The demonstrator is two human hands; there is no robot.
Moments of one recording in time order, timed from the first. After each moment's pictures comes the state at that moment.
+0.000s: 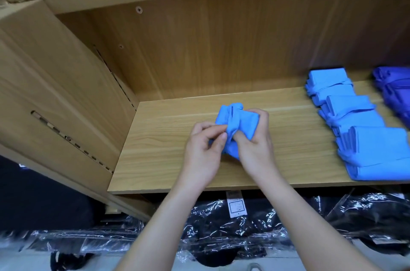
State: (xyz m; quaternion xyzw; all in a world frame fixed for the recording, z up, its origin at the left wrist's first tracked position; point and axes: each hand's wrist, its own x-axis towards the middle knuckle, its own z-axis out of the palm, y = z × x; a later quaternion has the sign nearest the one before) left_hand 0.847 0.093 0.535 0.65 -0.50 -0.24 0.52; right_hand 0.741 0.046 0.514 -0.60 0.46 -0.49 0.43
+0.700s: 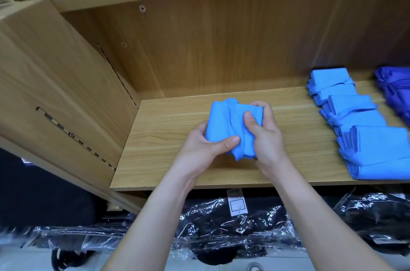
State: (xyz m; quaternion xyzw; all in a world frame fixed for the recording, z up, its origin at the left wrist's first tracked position) left_hand 0.860 0.094 0.546 0.56 -0.37 -0.53 0.52; right_hand 0.733 0.039 0.530 -0.45 0.34 -0.52 0.64
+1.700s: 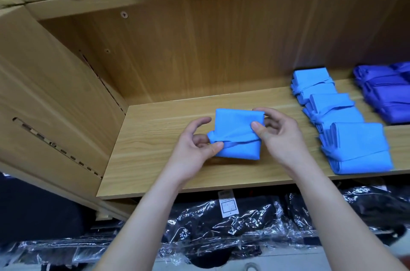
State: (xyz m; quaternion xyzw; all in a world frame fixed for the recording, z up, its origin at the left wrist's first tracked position) left_hand 0.859 0.087 0.533 0.59 -0.44 -0.47 0.49; right_hand 0.672 0.022 0.527 -0.57 0.48 -0.45 0.50
